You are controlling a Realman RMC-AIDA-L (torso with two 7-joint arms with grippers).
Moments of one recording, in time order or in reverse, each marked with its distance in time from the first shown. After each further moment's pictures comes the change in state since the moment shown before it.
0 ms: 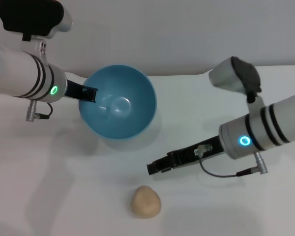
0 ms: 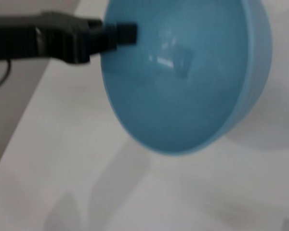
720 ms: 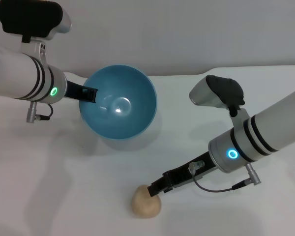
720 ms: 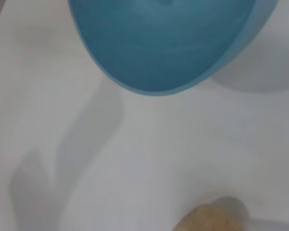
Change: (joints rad) left arm 0.011 0.000 0.002 0.000 -0.008 0.015 0.000; right arm 0.053 -0.001 -0.171 -0.036 -0.027 -0.040 0.125
